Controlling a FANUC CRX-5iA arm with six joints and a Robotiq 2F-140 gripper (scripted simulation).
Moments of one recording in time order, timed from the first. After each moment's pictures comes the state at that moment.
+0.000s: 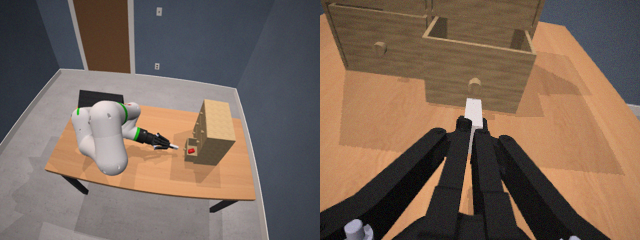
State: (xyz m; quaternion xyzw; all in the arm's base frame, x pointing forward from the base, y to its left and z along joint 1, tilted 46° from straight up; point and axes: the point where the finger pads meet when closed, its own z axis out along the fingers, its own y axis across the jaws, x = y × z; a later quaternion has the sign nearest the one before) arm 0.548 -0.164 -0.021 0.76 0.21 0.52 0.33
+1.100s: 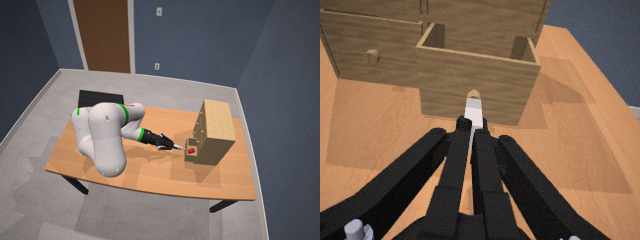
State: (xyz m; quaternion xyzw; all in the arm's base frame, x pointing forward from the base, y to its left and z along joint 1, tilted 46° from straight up) arm 0.575 -0.165 -0.021 0.76 0.21 0.52 0.33
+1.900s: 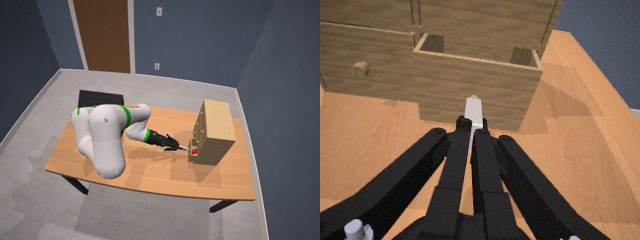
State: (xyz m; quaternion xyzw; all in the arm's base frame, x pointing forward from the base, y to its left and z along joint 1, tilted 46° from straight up) arm 0.611 -0.167 -0.022 0.76 0.21 0.52 0.33
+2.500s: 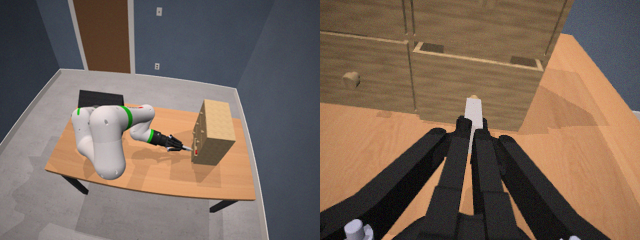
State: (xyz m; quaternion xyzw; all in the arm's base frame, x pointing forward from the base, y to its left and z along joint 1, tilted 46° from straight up) arm 0.635 -0.168 -0.022 0.76 0.21 0.52 0.33
